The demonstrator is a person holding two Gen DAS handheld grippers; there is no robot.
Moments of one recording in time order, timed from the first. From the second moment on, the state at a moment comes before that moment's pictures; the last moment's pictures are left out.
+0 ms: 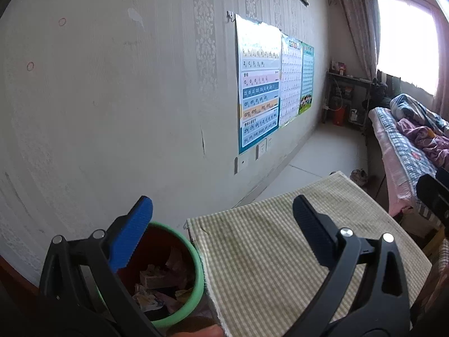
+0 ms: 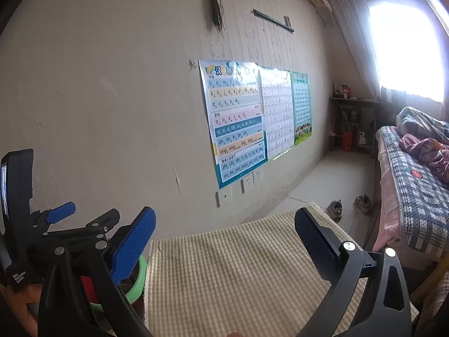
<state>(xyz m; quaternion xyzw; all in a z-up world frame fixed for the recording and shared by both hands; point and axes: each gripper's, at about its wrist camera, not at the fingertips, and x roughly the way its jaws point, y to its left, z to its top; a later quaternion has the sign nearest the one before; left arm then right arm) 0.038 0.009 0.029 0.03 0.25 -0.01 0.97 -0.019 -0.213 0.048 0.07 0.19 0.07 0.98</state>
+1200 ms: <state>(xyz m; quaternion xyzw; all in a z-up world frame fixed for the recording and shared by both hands) 0.044 0.010 0.022 0.04 0.27 0.00 0.96 -0.016 -0.213 0.037 0.07 0.21 0.07 0.97</state>
